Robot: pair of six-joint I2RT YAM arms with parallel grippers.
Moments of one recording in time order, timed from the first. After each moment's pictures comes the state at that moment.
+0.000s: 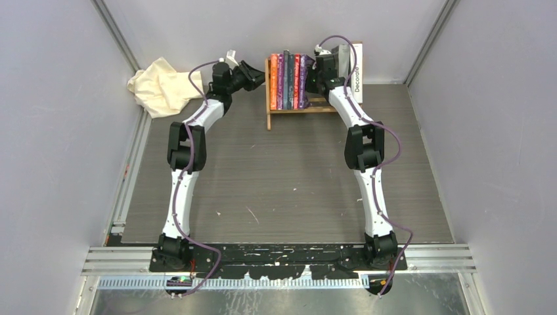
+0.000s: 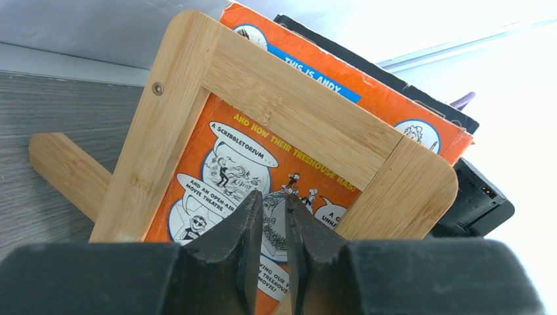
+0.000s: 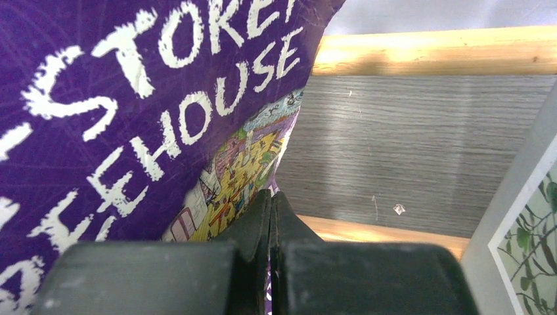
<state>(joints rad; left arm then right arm) -0.24 2.55 2.16 0.35 0.60 -1.11 0.26 2.55 2.39 -0.39 -0.07 0.31</state>
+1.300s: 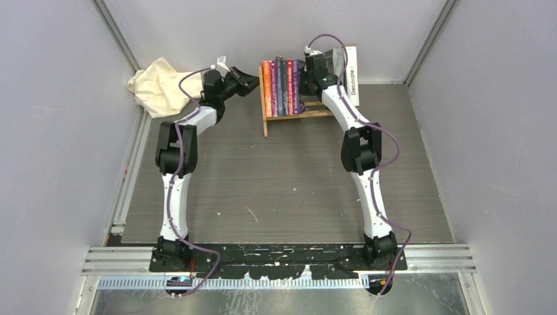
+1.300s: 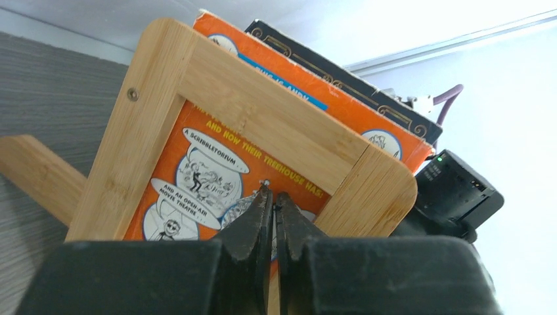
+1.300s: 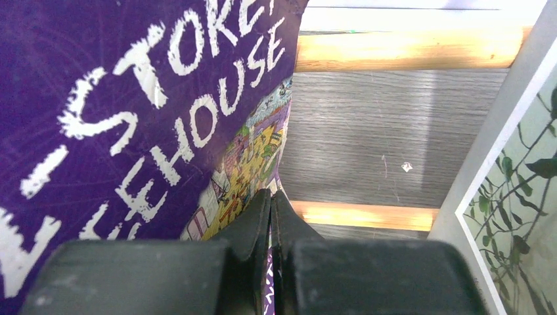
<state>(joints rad) -0.21 2.38 1.82 0.58 0.60 -1.22 0.32 2.50 2.40 -0.53 0.04 0.26</state>
